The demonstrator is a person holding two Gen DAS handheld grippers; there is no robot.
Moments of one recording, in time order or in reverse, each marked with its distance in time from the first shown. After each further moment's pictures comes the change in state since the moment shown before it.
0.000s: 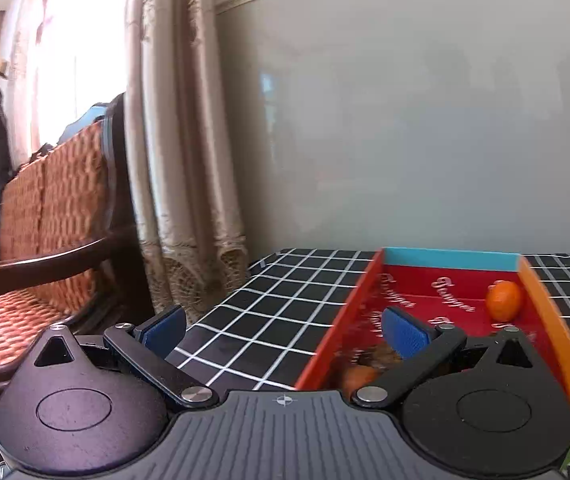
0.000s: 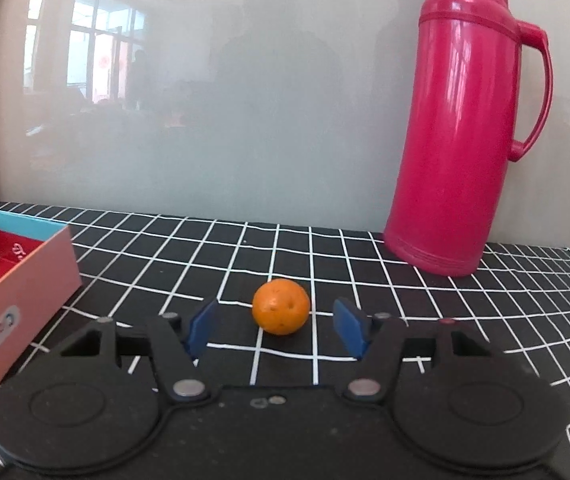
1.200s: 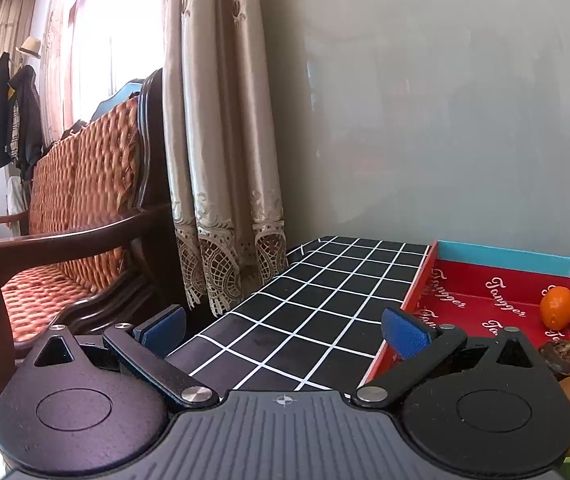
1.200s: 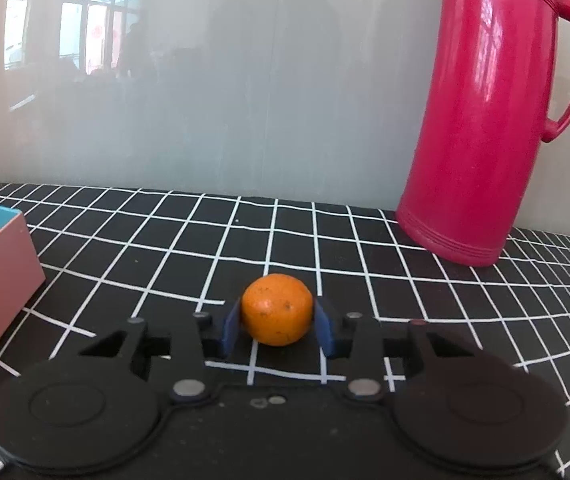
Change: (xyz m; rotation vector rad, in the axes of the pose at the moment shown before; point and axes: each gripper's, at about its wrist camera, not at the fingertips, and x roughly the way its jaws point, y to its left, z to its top) left arm 0.028 0.012 0.000 -0.046 0.047 0.099; right arm 0.042 0.006 0.013 -0.012 0.101 -0.017
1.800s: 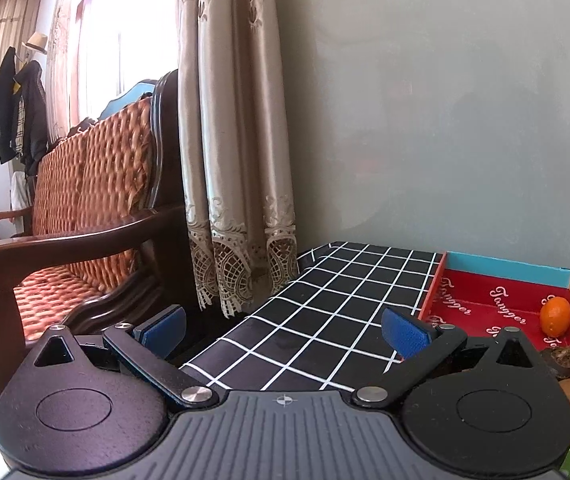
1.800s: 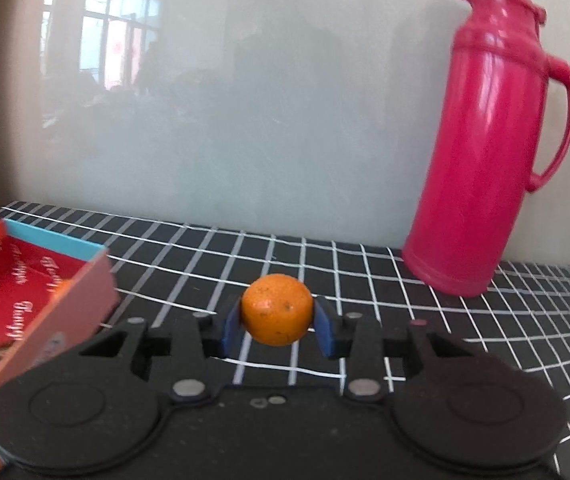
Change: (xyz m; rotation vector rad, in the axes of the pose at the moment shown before) left arm -0.014 0.024 0.009 -0.019 0.008 0.005; right arm -0.076 0.028 0.016 -0.041 -0.090 0.055
